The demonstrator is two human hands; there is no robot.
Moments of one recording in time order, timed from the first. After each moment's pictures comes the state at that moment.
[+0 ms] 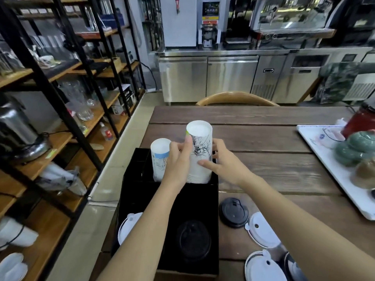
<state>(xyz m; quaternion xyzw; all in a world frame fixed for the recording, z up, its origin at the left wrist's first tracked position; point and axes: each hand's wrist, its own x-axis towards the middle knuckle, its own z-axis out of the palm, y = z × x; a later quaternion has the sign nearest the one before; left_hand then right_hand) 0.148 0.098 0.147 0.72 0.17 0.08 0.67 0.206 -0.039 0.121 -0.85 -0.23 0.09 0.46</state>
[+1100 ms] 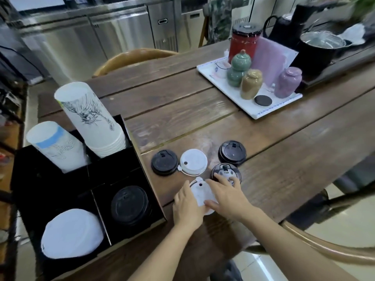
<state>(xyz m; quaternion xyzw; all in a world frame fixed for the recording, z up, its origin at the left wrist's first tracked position) 0.019 -0.053 -0.014 0.93 -0.02 -0.23 0.29 0.000 -0.191 -0.025 -0.98 -0.02 0.11 0.16</state>
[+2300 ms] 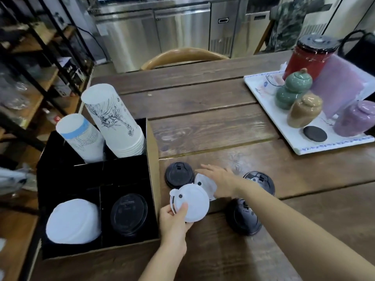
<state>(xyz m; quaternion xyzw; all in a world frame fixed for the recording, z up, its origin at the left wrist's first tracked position) 0.044 -0.058 0.000 0.53 0.43 -0.05 0.73 0.163 -0.211 -0.015 -0.91 -0.25 0.29 0.13</state>
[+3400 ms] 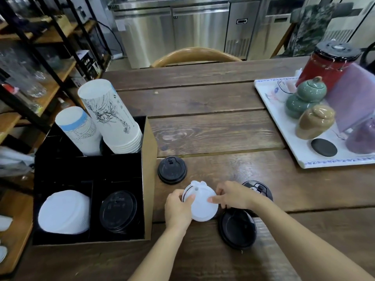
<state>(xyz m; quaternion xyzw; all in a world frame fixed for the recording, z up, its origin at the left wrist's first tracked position) 0.080 -0.088 -0.006 0.78 0.32 -0.07 0.53 0.150 -0.249 -0.004 -0.87 -0.13 0.38 0.28</state>
